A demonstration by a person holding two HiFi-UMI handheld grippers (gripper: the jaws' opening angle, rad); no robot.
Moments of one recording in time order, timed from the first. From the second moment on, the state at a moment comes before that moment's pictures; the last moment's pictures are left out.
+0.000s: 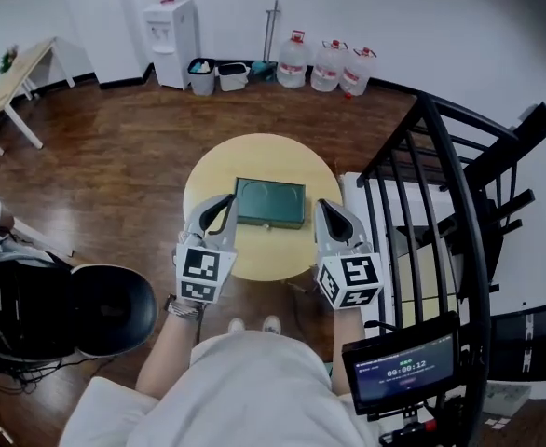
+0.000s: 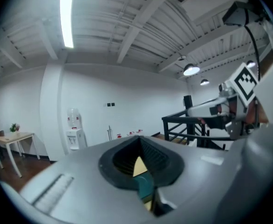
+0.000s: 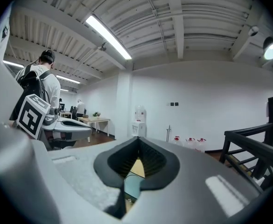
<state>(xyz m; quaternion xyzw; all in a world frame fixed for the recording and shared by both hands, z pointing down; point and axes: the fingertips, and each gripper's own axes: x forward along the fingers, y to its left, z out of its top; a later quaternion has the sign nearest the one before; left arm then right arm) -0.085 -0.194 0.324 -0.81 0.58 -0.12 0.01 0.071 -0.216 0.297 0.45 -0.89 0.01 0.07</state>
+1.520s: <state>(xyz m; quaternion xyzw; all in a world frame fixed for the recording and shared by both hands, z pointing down) 0.028 0.136 0.367 -0.83 0.55 -0.13 -0.02 0.174 0.126 0.332 0.46 -0.88 0.04 0.08</state>
